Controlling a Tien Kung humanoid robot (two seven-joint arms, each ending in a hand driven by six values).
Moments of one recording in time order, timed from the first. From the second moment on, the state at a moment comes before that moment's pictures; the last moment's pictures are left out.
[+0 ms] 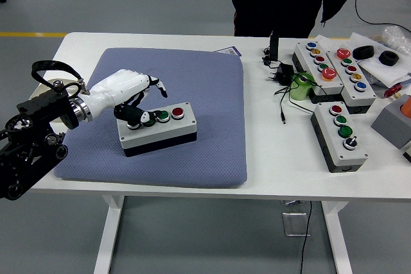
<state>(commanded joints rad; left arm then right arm) -0.72 0.46 -0.73 -1.10 1.88 0.04 -0.27 0.05 -0.10 1.08 0.18 -1.05 -0.24 -0.21</state>
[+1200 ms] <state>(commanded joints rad) -0.72 0.49 -0.76 -1.16 1.92 0.02 -0.25 0.06 -0.10 1.08 0.18 -1.05 -0.24 -0.21</state>
